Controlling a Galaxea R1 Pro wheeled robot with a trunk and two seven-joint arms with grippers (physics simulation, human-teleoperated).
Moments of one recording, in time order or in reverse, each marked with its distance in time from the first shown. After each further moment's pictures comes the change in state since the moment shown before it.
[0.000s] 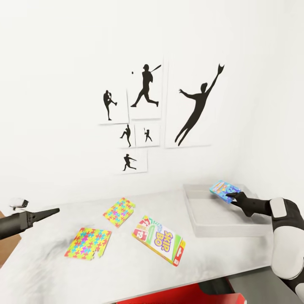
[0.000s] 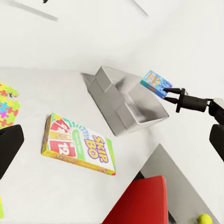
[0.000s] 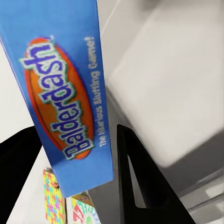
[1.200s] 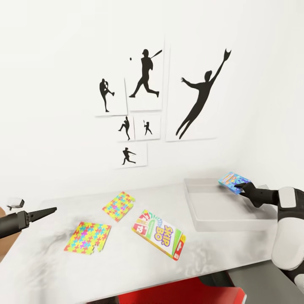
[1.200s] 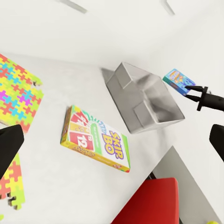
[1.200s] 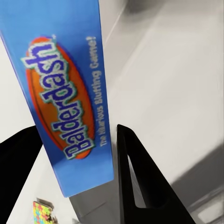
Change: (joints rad) left arm -0.014 -0.006 0.045 0.016 -0.060 0.003 0.003; right arm -0.056 -0.010 -0.002 -0.091 -0.097 0.001 -0.177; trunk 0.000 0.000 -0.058
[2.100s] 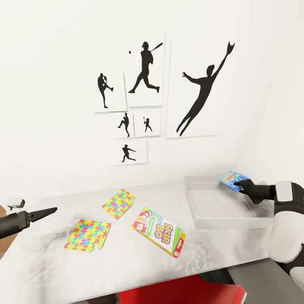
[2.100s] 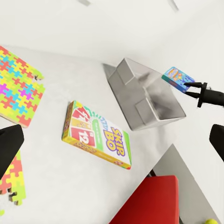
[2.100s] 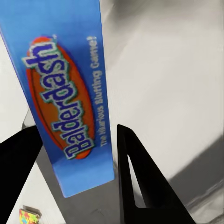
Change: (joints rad) left arm 0.000 -0.001 -0.004 -0.001 0.002 0.000 -0.001; right arm -0.045 0.020 0.004 -0.002 0.003 -0.003 -0.104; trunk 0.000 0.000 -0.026
